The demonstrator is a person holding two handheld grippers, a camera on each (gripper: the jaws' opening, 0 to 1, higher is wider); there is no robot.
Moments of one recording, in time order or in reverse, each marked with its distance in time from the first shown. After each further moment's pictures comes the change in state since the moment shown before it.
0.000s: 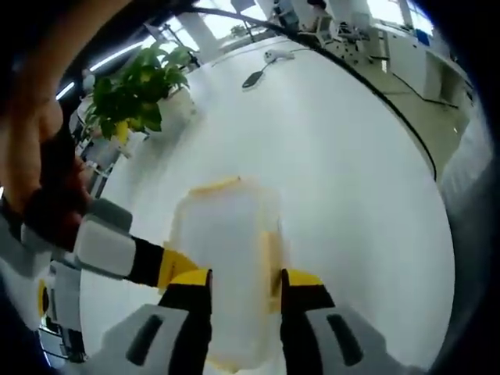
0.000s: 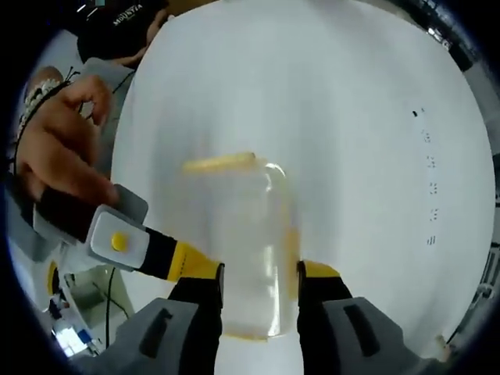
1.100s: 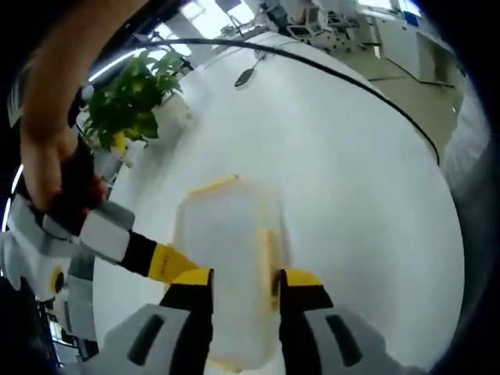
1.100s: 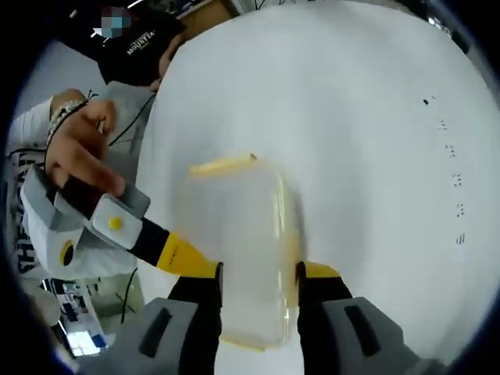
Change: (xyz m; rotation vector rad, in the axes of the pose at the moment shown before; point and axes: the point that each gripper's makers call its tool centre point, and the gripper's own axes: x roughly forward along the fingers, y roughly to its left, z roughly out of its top) left arm 0.002 -0.006 0.001 0.098 -0.009 0.048; right arm 0.015 0.009 -0.004 0.038 -0.119 0.160
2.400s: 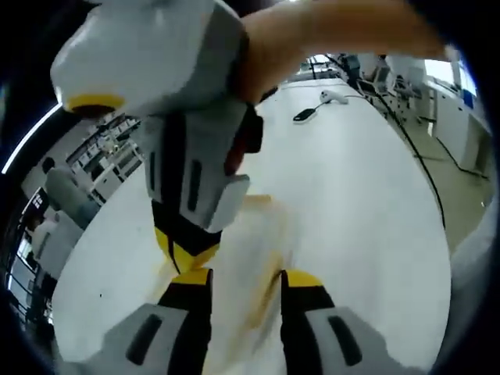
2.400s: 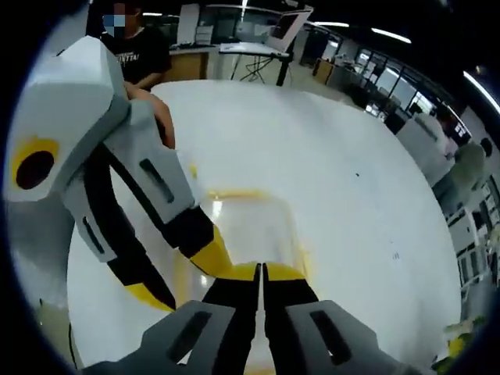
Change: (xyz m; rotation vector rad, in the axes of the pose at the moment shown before) left arm -0.003 0.008 0.004 -0.419 -0.144 0.119; right arm -0.015 0.013 0.017 -0.118 -0.490 -0.542
